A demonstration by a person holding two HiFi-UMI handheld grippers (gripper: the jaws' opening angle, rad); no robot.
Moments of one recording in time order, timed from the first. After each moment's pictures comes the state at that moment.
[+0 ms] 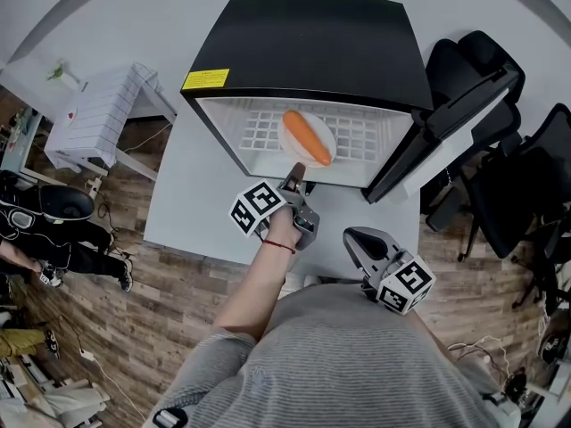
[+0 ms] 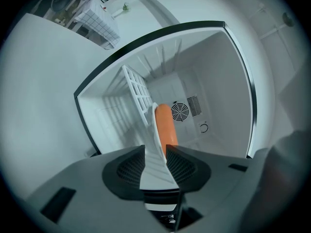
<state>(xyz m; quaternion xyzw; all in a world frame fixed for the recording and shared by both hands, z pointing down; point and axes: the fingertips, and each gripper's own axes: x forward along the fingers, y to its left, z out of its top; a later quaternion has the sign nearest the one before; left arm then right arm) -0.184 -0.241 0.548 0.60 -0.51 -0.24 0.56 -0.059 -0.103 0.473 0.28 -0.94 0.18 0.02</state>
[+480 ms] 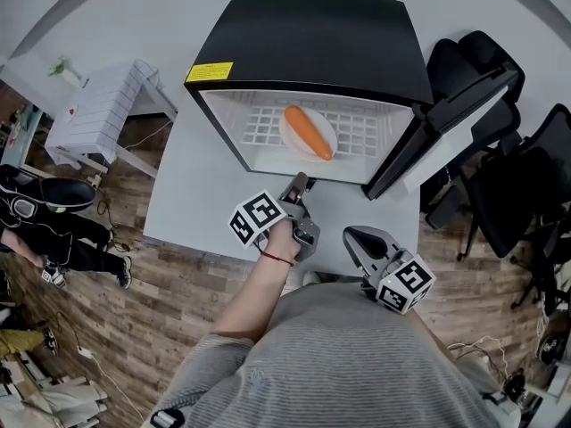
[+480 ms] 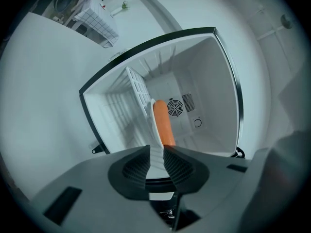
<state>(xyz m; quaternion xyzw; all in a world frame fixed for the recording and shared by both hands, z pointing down) -0.175 -0.205 0.541 0.62 -0.50 -0.24 0.56 -0.060 -0.091 0.473 0.27 -0.95 0.17 0.02</state>
